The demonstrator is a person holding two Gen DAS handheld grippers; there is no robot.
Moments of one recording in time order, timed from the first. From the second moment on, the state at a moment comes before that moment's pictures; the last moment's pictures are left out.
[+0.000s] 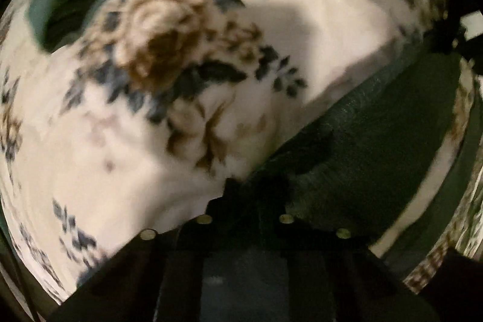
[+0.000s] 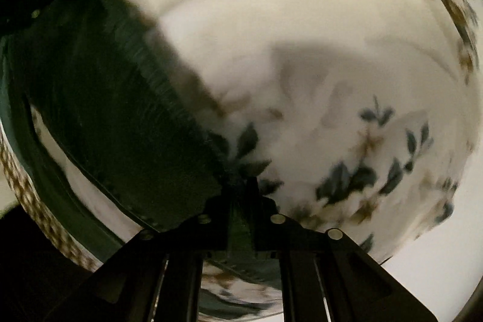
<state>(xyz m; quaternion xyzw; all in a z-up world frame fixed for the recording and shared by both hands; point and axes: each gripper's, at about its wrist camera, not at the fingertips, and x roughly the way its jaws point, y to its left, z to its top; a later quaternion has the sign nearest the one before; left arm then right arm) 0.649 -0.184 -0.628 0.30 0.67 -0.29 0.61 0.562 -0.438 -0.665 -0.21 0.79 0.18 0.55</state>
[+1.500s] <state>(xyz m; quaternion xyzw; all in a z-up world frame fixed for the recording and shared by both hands) 0.394 -0.148 -0.539 0.02 0.70 -0.08 0.71 0.282 -0.423 -0.610 0.20 0.76 -0.01 0.62</state>
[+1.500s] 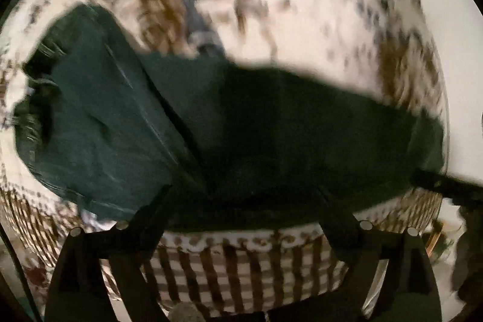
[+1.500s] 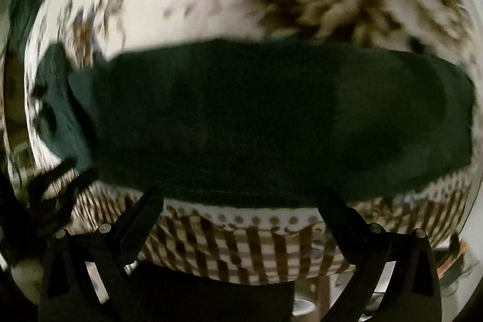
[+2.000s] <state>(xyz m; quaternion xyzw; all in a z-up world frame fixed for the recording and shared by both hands) 0.581 -0.008 -0.598 0.04 0.71 0.22 0.67 0.325 -0.500 -0.614 0.29 0.67 -0.29 0.62</state>
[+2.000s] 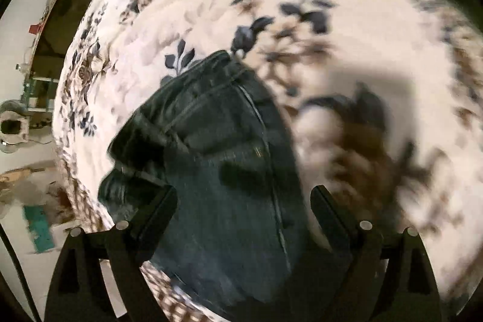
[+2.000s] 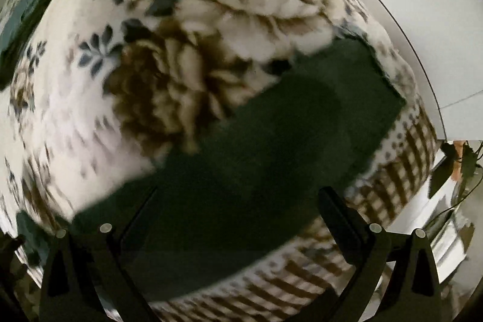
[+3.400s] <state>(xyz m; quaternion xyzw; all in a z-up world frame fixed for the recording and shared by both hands) 0.343 -0.019 -0.474 -0.03 0.54 0.17 0.82 0.247 -0.490 -0.573 0.31 0.59 -0.21 0.71</state>
